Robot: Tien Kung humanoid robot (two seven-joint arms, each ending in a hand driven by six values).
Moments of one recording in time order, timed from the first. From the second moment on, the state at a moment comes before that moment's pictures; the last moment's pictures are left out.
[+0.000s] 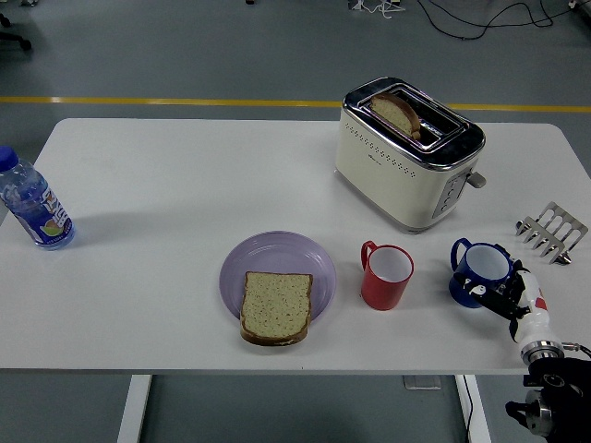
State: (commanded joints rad) left arm -0.15 0.03 -0.25 -0.19 0.83 -0.05 0.17; right arm 0.12 -0.17 1.12 1.07 -0.95 -0.37 0.21
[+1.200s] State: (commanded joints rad) left arm -0.15 0.03 -0.25 -0.19 0.84 -0.05 0.17; right arm 0.11 -0.17 1.18 1.14 -1.00 -0.44 0.28
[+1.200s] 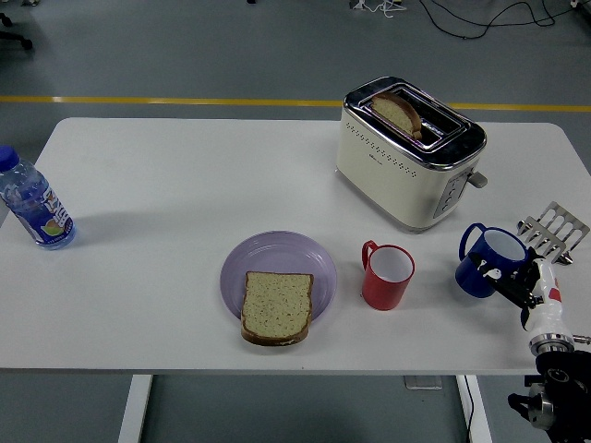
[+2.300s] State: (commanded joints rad) left arm -0.15 0.03 -0.25 -0.19 0.83 -0.06 0.17; right arm 0.24 -0.24 1.06 1.51 -1.31 -0.45 -0.03
